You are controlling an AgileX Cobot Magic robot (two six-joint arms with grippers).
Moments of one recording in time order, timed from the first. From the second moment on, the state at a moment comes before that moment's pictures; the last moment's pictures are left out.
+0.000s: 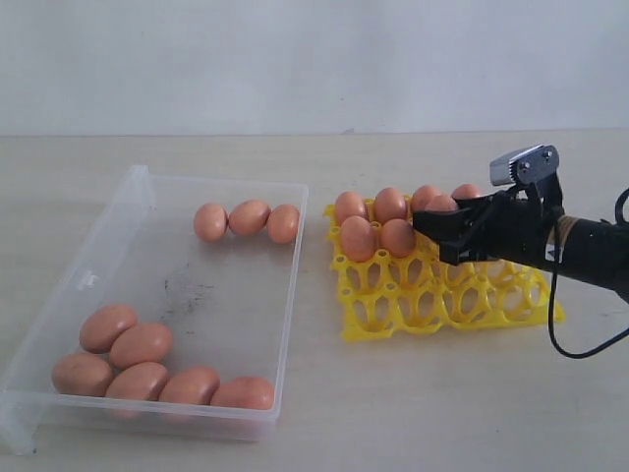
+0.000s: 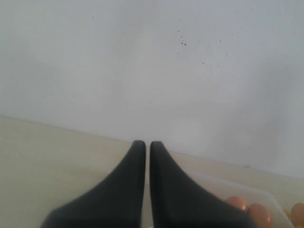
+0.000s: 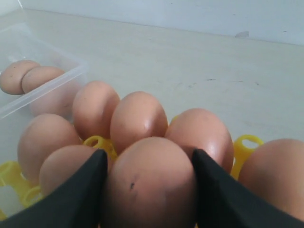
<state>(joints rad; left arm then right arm) 0.05 0.00 0.00 -0.40 0.00 0.18 0.02 2.13 -0.83 -0.90 -1.05 0.48</state>
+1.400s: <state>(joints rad) 0.05 0.00 0.00 -0.40 0.00 0.18 0.73 1.87 -1.36 -1.11 -0.04 0.85</state>
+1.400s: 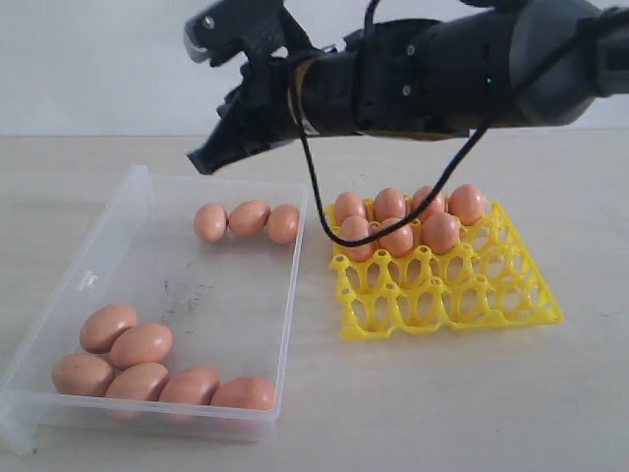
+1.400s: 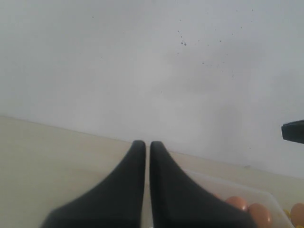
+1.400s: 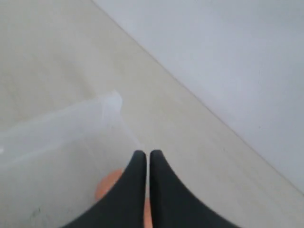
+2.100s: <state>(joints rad) 0.05 0.00 0.00 -0.40 0.00 0.18 0.80 2.01 -1.70 0.25 0.85 -0.38</state>
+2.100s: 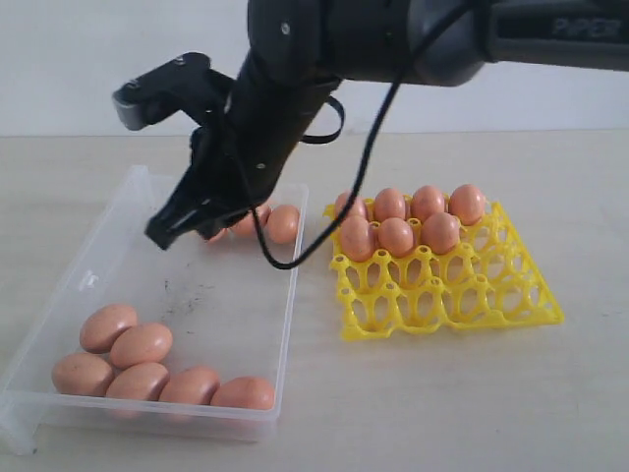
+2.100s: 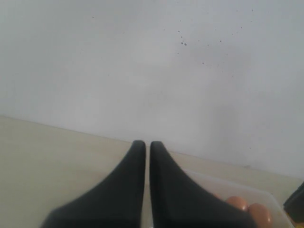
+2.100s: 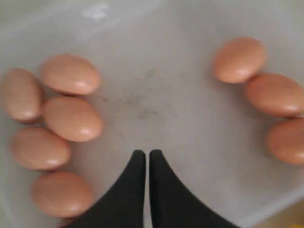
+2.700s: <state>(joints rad) 0.05 0.00 0.00 -0.40 0.00 0.18 0.90 2.28 -2.03 0.41 1.05 -0.69</state>
